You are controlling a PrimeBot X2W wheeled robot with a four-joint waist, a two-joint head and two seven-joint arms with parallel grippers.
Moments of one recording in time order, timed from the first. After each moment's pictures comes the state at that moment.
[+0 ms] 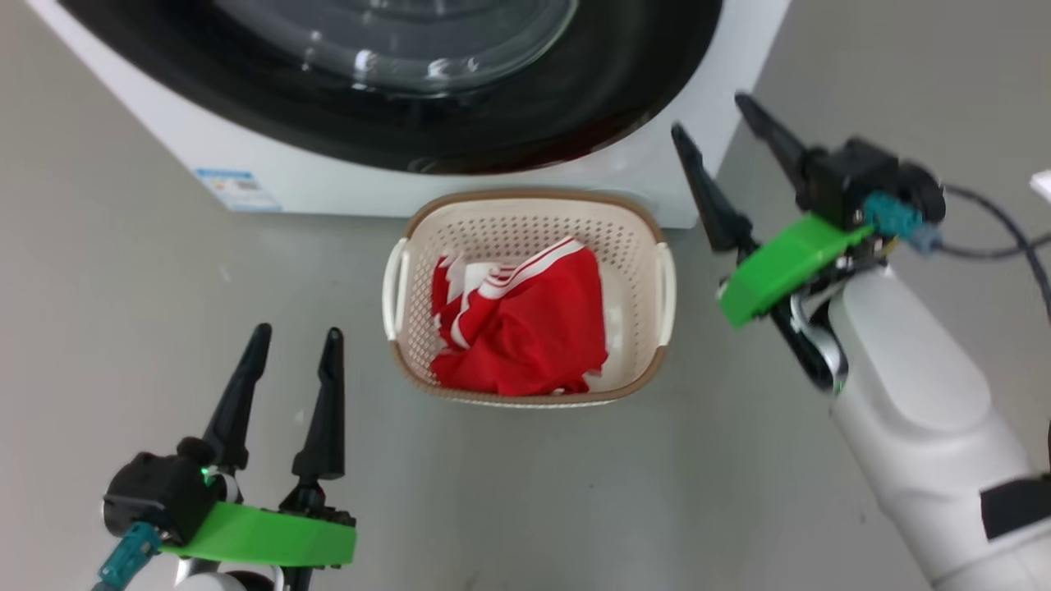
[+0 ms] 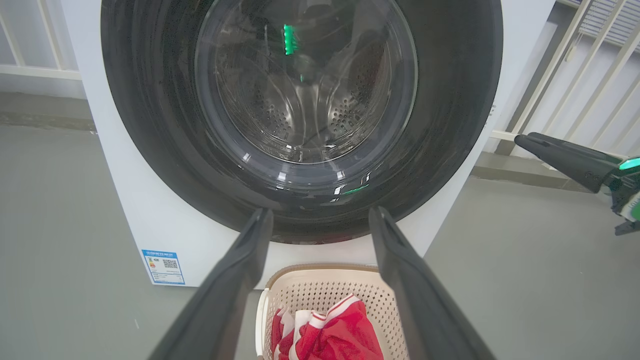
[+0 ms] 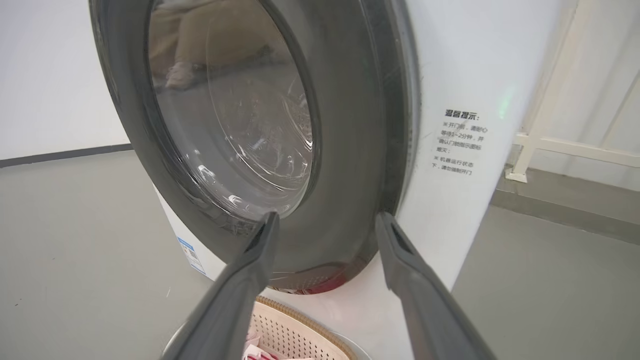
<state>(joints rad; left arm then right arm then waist) -0.18 0.08 -0.10 0.07 -0.33 -0.07 -0.25 -0.79 -0.11 0.32 0.68 0.31 0.13 -0.26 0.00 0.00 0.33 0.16</state>
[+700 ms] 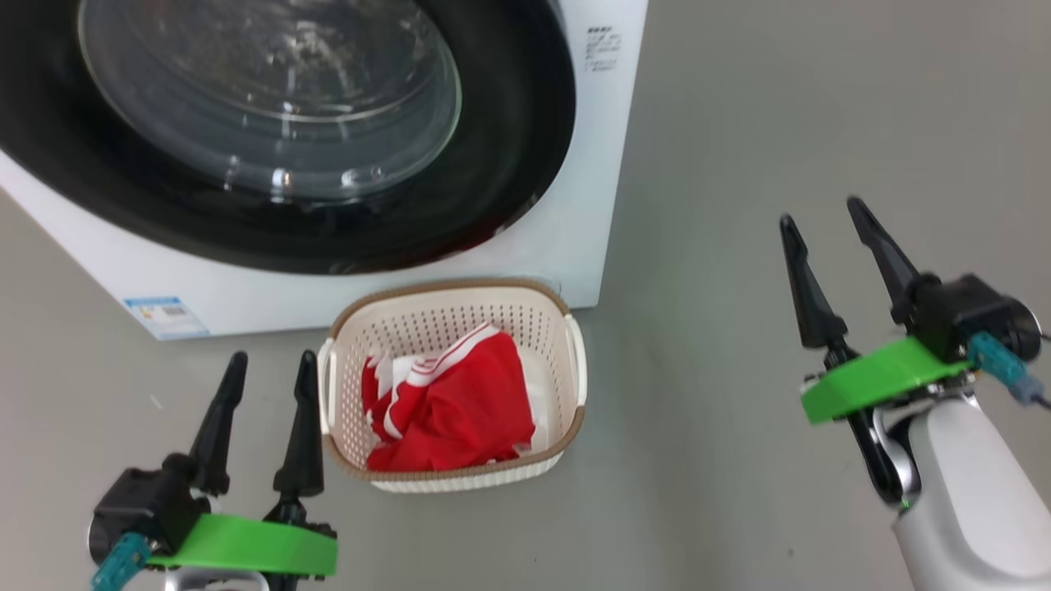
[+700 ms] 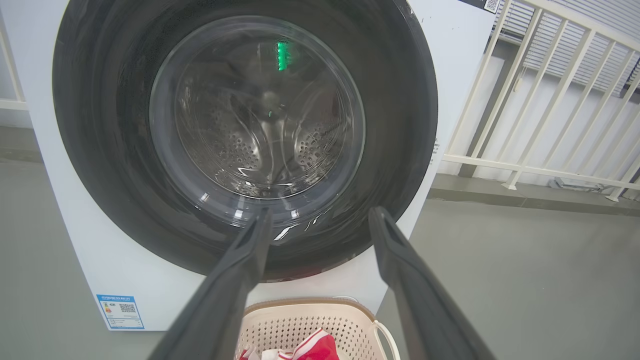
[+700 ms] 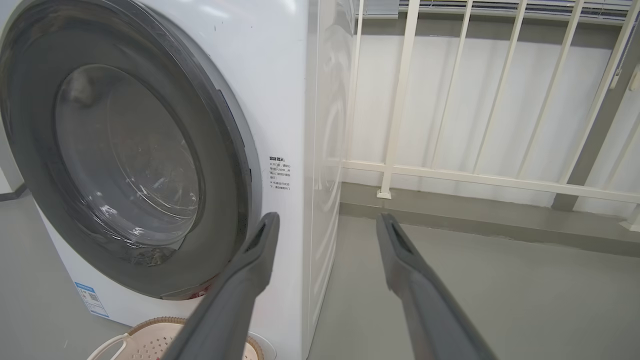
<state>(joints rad) -0.17 0.08 -0.06 0.14 -0.33 -0.04 -0.25 -0.41 -0.10 0.04 0.38 0.20 0.13 -0.26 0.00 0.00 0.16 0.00</state>
